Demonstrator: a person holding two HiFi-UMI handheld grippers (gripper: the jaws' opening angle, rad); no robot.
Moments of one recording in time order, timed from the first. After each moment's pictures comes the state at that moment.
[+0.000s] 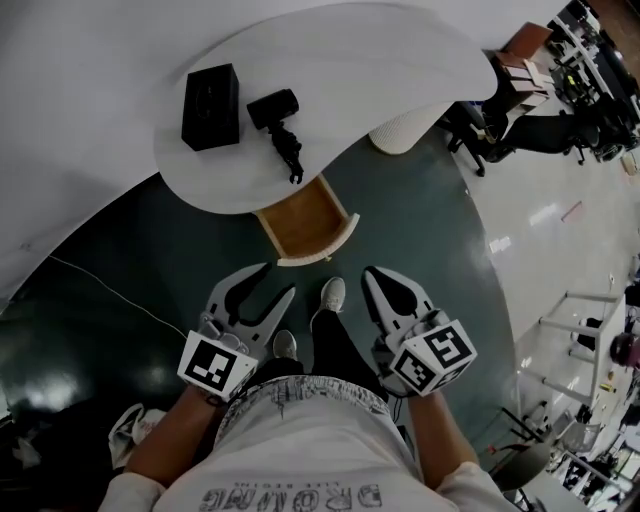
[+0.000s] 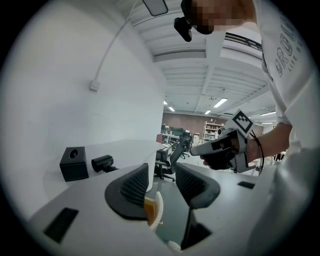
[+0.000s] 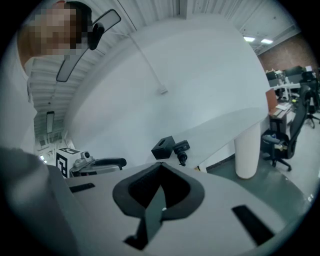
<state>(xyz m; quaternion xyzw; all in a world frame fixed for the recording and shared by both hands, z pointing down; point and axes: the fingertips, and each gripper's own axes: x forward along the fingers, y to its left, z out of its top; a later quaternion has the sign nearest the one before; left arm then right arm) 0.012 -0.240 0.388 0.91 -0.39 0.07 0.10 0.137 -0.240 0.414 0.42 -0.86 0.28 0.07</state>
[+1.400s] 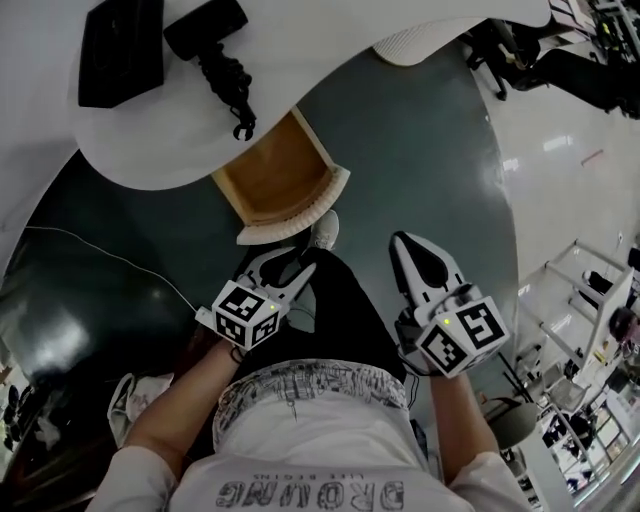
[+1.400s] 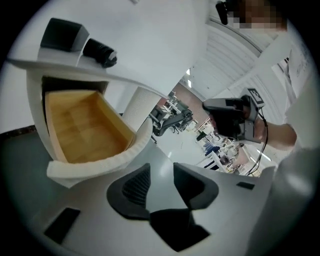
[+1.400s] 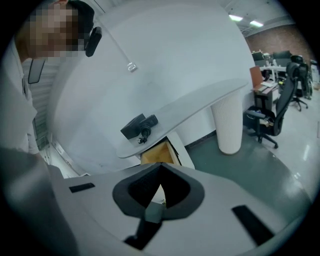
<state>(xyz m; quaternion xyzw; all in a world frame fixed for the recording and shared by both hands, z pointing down) 0.105 -0.238 0.681 0.84 -0.31 0.15 0.42 0.227 -0.295 0.567 0.44 -0.80 0.38 0.14</state>
